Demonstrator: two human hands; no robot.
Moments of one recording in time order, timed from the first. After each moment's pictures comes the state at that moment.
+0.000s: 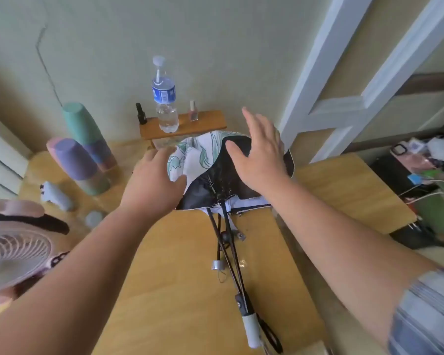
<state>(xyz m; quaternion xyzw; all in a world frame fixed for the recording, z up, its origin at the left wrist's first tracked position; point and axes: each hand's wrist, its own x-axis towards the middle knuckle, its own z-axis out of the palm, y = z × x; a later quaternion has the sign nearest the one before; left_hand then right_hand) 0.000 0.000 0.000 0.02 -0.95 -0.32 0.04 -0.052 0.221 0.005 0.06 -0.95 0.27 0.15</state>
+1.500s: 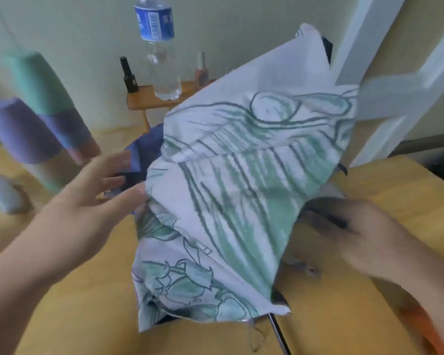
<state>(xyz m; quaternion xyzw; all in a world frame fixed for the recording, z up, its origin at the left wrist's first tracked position) -0.003 -0.069 -0.160 -0.01 -0.85 -0.53 0.06 -0.001 0.308 -0.171 0.11 -0.95 0.28 -0.04</state>
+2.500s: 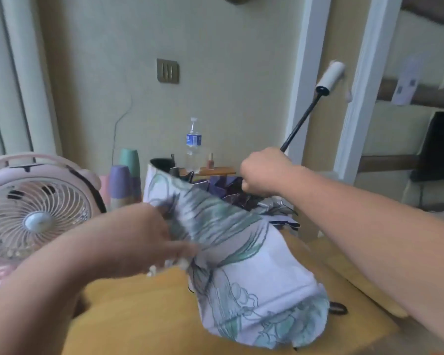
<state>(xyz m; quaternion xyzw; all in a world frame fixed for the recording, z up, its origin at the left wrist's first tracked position) 0.281 -0.082 -0.077 -0.09 -0.99 -0.14 0.00 0.155 0.152 -0.033 0.15 -0.93 -0.26 0.20</state>
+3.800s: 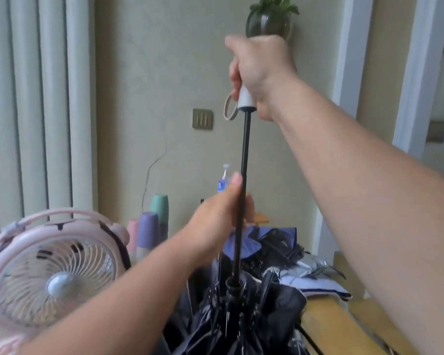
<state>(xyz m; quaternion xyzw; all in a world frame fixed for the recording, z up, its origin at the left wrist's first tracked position) 0.129 -0.048 -0.032 -0.25 -0.69 -0.67 0.12 0.127 0.031 0.171 0.28 -0.66 0.62 0.32</state>
